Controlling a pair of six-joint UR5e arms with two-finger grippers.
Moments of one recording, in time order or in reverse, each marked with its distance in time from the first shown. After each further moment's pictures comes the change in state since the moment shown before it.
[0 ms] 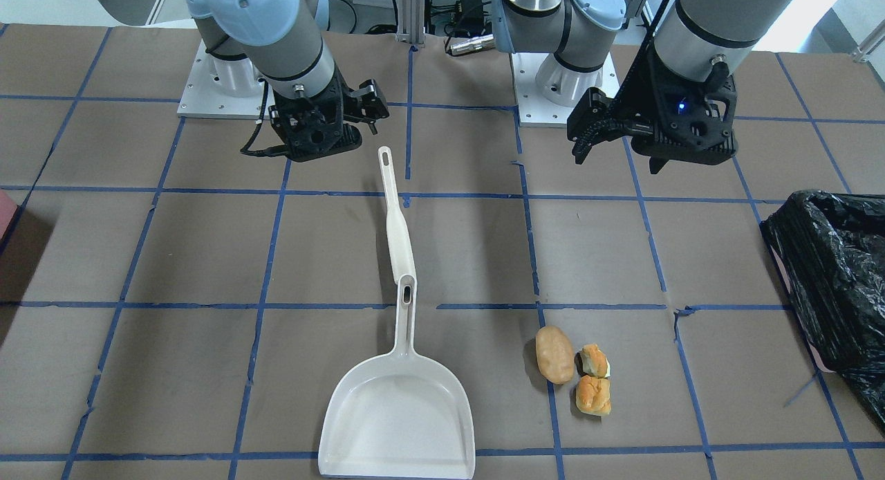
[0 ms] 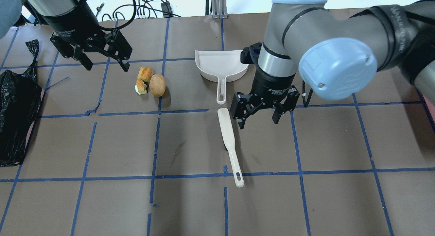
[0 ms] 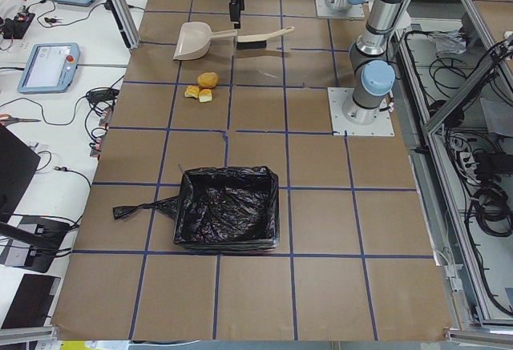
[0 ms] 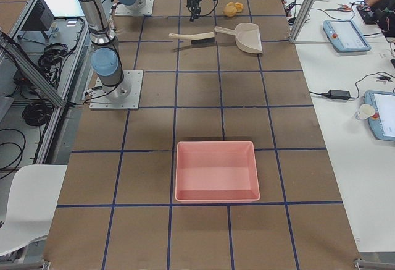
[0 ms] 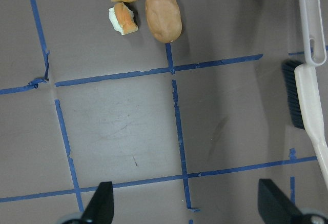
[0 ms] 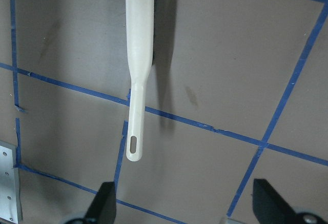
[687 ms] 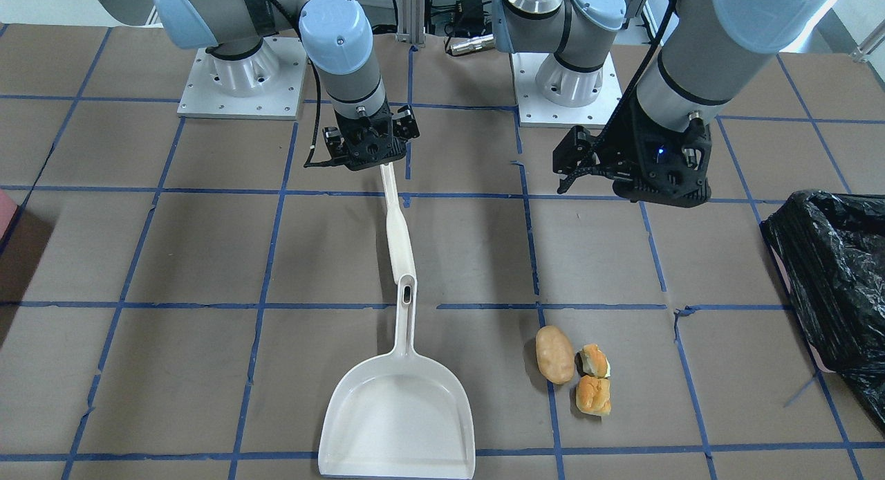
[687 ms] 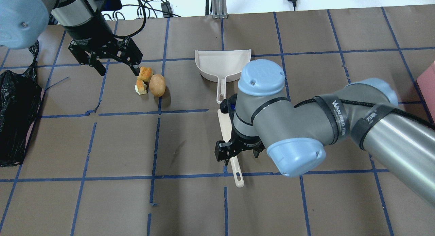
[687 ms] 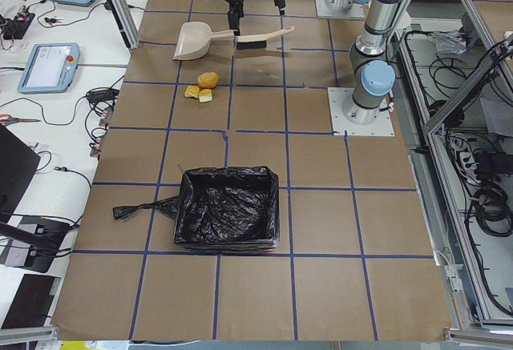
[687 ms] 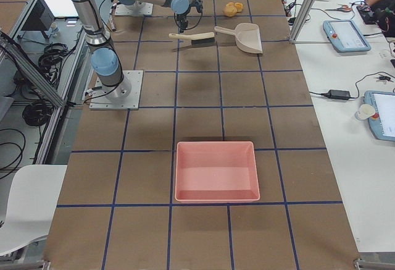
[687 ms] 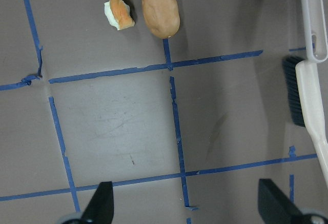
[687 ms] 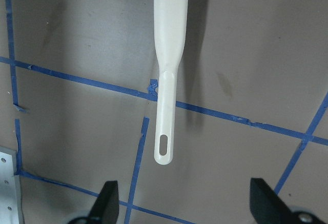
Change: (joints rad) left arm -0.008 -0.061 -0.053 0.085 -0.051 -0.010; right arm 0.120 -0.012 0.333 -0.434 -0.037 0.090
